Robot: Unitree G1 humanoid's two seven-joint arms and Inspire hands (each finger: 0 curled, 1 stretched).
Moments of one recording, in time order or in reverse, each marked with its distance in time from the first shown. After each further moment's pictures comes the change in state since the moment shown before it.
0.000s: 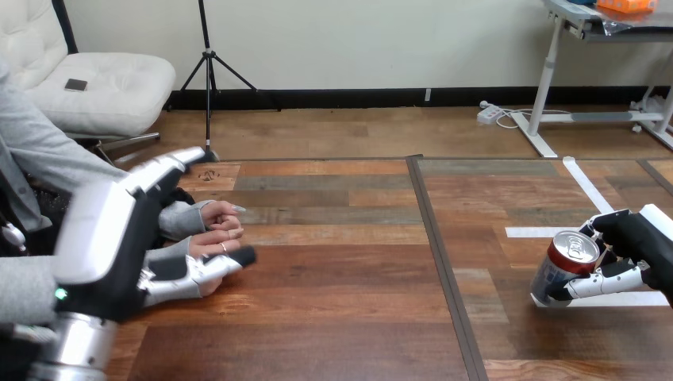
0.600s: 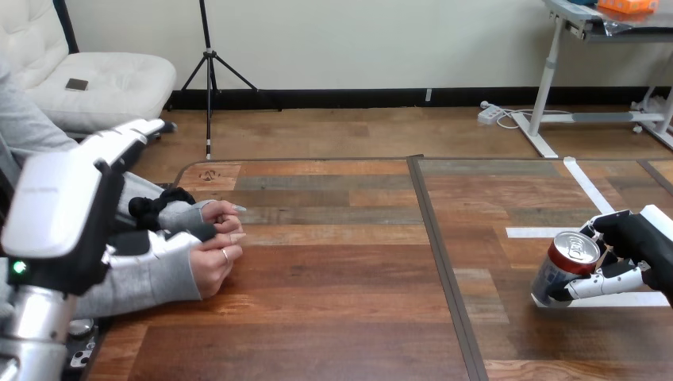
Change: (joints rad) left arm -0.068 0.155 -0.017 0.058 0.066 0.071 0.109; right arm 0.000 0.000 0.000 0.004 0.000 -0.003 0.000
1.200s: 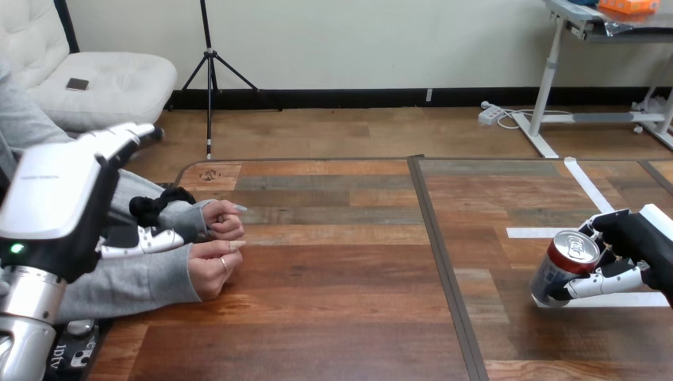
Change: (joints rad) left arm -0.109 0.102 -0.107 0.187 0.020 0.045 -0.015; right arm 0.000 0.001 0.000 0.000 0.005 -0.006 0.000
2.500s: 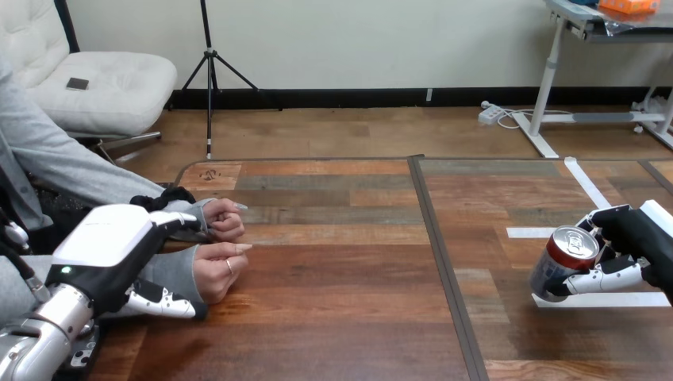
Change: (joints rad) left arm -0.137 0.067 -0.243 0.291 -0.038 -0.040 -0.222; right arm 0.000 0.000 -0.001 -0.001 0.022 -0.020 0.000
